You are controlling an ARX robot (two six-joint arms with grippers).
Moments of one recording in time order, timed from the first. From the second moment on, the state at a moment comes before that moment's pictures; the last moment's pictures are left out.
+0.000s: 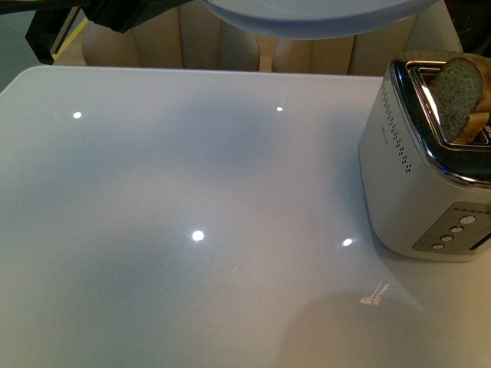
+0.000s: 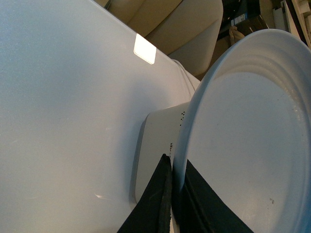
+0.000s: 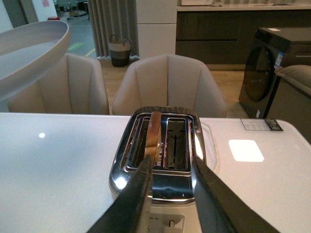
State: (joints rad) left arm -0.43 1.60 0.92 0.20 0.16 -0.86; right arm 0.00 0.01 0.02 0.00 0.00 -0.01
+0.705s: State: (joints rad) left arm -0.41 1.60 1.04 -0.11 0.12 -0.67; right arm 0.00 0.01 0.02 0.00 0.00 -0.01
